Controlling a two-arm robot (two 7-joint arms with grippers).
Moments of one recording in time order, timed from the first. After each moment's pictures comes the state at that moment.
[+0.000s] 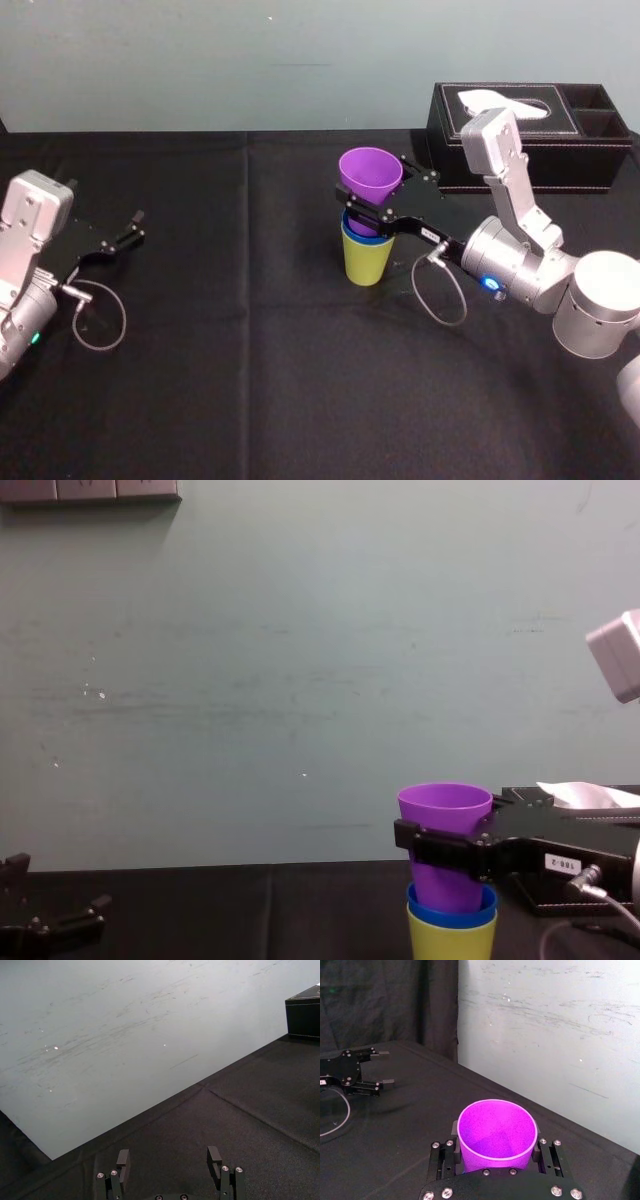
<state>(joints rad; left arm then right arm) -0.20 0.60 0.45 -1.41 -0.25 -0.12 0.03 0.35 0.37 -0.41 -1.35 0.33 -0.06 0.48</state>
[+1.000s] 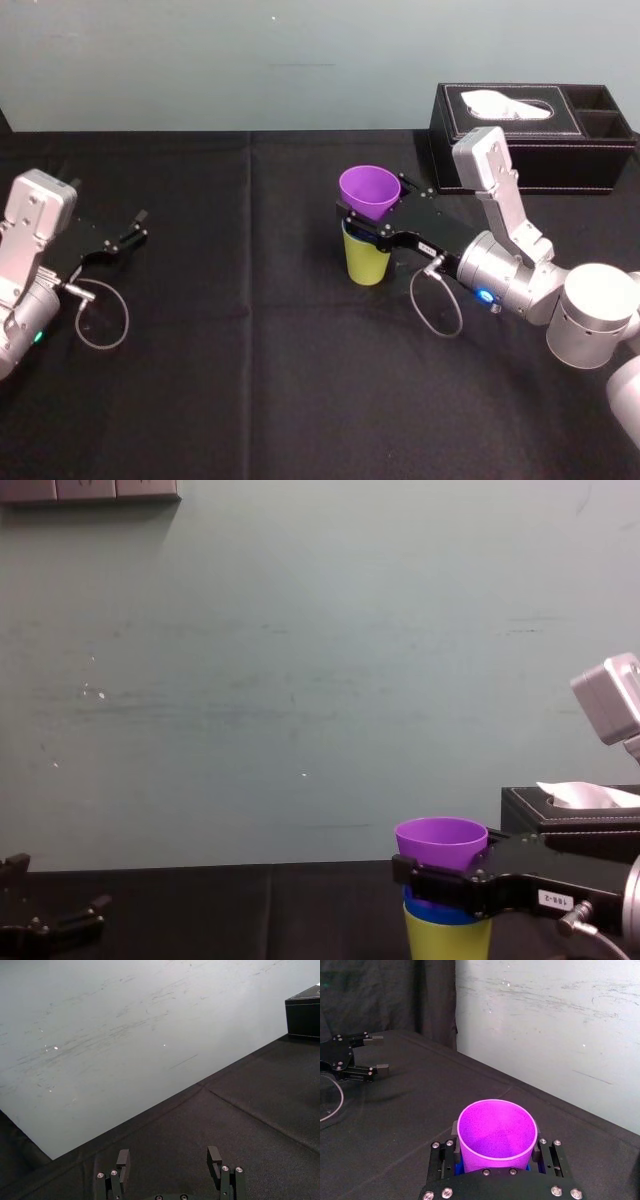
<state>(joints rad) -0.20 0.60 0.45 -1.41 -0.25 -0.12 0.03 0.37 0.34 -0.42 -1.27 0.31 -0.08 0.49</state>
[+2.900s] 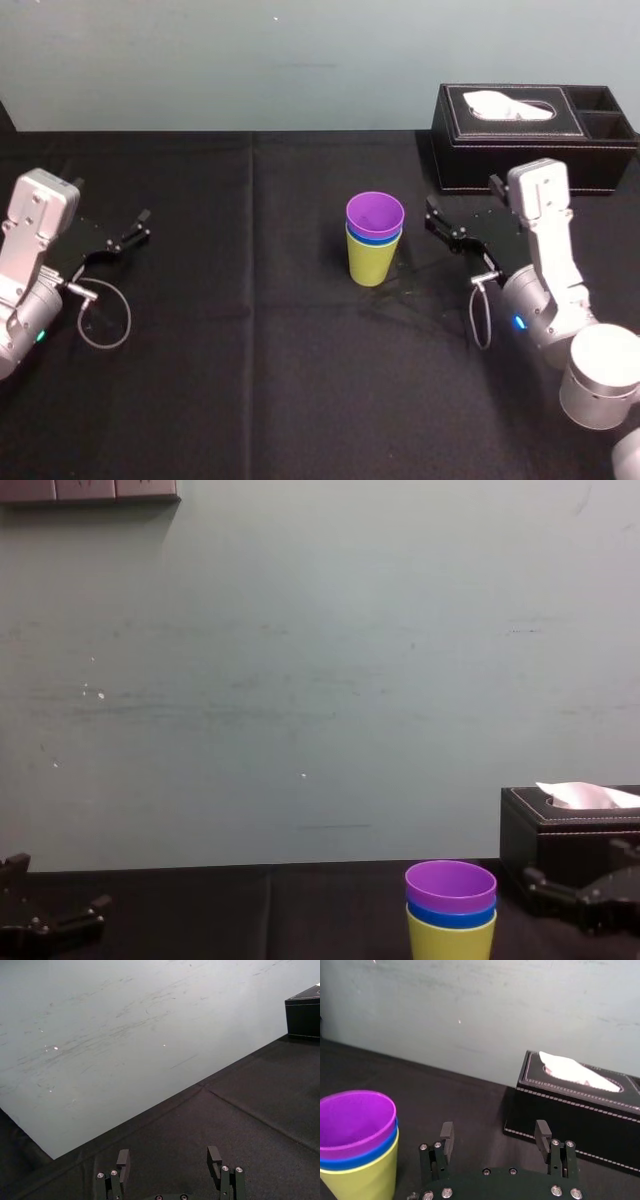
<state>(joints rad) -0.20 0.60 0.45 -1.41 -0.25 -0.12 0.03 0.17 0.26 -0.25 -1.38 0.07 -0.06 0.04</state>
